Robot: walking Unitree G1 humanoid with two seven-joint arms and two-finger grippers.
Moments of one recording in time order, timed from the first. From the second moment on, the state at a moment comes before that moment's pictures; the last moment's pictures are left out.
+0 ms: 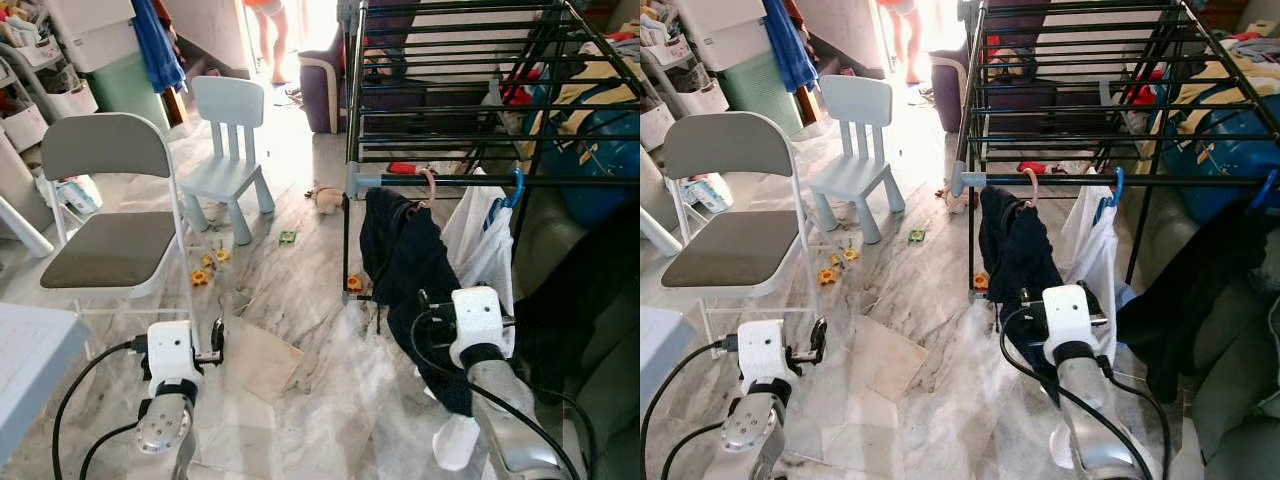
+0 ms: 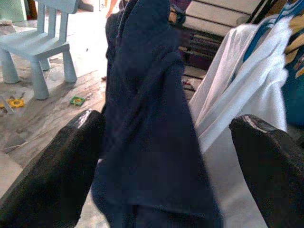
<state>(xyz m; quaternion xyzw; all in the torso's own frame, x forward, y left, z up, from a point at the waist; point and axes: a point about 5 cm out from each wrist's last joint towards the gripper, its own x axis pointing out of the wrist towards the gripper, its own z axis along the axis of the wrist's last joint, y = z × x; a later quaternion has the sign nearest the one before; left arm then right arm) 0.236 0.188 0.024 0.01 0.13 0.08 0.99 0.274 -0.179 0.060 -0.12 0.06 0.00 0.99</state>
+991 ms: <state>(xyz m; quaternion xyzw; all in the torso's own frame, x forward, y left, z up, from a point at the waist) 0.244 0.192 0.008 0.02 0.15 0.08 0.99 0.288 -0.181 0.045 -0.11 0.09 -0.01 0.99</state>
